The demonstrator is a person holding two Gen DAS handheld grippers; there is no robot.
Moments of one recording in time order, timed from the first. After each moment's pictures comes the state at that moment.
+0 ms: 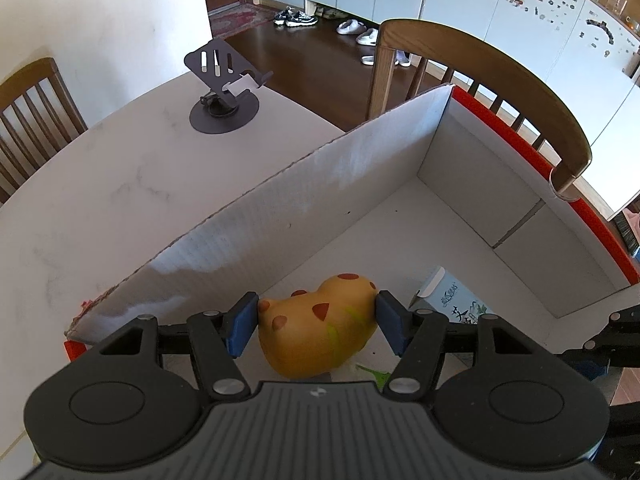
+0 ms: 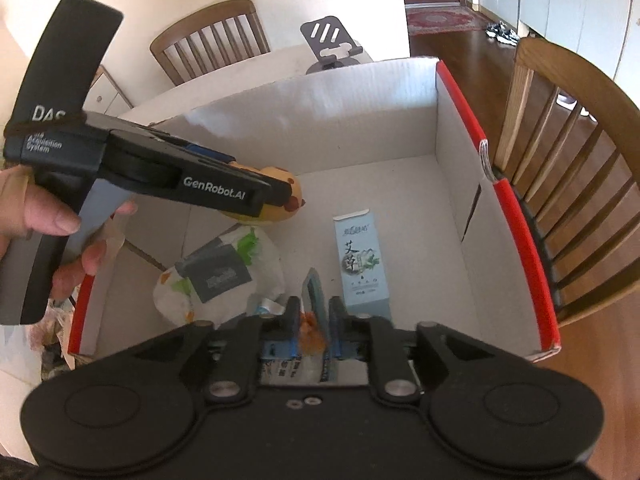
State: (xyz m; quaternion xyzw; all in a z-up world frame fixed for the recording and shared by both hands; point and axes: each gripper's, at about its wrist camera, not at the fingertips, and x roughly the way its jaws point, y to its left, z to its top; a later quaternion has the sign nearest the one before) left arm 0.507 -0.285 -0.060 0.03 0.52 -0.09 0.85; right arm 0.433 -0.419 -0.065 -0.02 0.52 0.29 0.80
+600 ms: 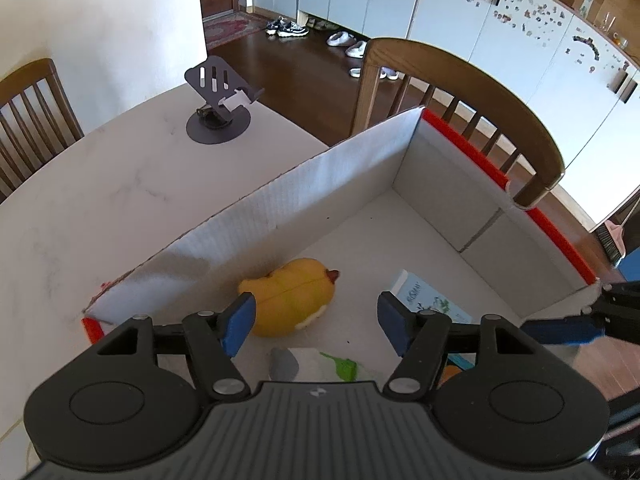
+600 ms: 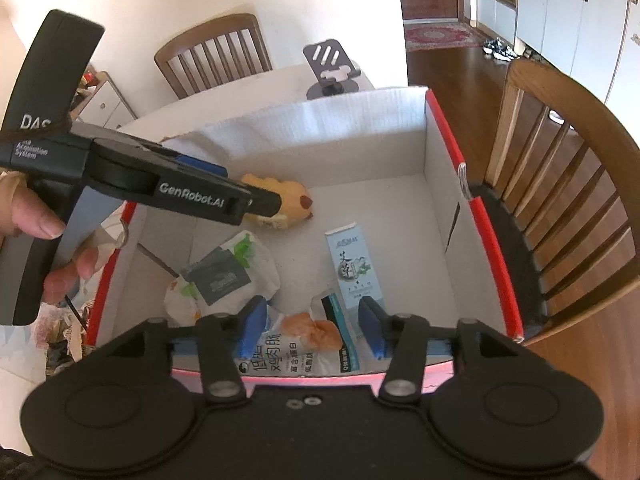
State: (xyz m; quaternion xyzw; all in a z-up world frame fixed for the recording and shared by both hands) left arm 0.486 -0.281 -0.033 0.01 0.50 -0.10 0.86; right arm 0.424 -0.430 -0.042 -0.03 0.50 0.29 0.82
